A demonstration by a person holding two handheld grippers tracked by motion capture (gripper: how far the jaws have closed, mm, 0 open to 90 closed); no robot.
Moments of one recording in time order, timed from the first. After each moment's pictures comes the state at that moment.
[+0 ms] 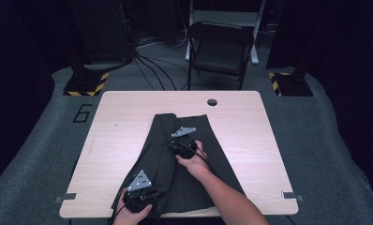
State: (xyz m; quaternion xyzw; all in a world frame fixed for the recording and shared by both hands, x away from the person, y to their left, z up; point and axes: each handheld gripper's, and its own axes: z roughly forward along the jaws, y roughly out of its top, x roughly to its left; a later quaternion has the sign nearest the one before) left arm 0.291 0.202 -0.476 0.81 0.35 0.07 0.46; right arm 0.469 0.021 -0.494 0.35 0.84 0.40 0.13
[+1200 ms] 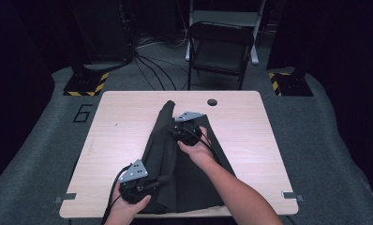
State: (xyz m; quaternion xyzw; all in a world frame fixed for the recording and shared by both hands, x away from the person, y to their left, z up) left arm 0.297 0.198 -0.411 0.80 0.30 0.08 0.51; right arm 0.471 0.009 -0.418 0.34 0.81 0.45 0.15
